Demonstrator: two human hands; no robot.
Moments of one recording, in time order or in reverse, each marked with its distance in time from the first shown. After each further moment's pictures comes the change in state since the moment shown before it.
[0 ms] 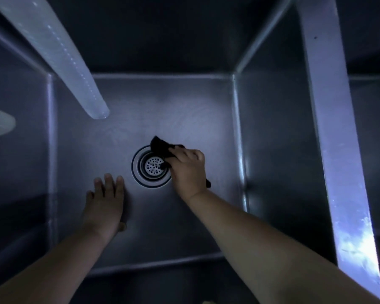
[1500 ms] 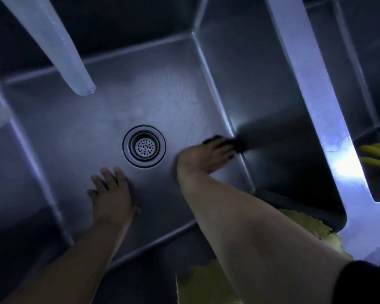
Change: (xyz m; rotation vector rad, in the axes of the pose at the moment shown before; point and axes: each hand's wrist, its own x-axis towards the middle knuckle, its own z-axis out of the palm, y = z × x) left_hand -0.010 -0.007 0.000 0.034 0.101 0.099; right_hand -0.030 -0.022 0.016 -0.147 0.168 1.556
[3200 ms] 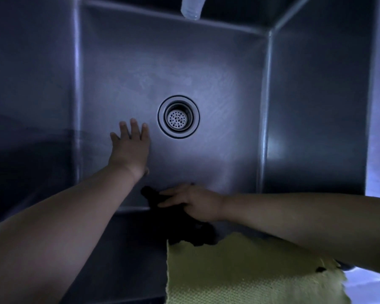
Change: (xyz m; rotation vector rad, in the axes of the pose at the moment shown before) left_hand 0.001 -0.003 0.005 -0.135 -0.032 -0.035; right_hand -0.038 0.087 -0.050 -0.336 -1.340 -1.728
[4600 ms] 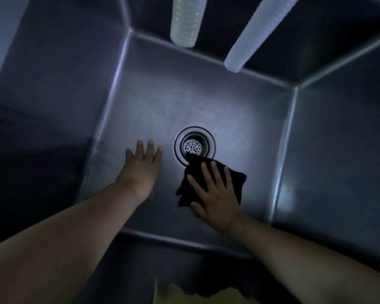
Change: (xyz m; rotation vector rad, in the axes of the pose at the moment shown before) left_hand 0.001 -0.002 -0.003 -0.044 -0.044 -0.039; right_hand 0.011 0.088 -0.026 -0.966 0.436 0.181
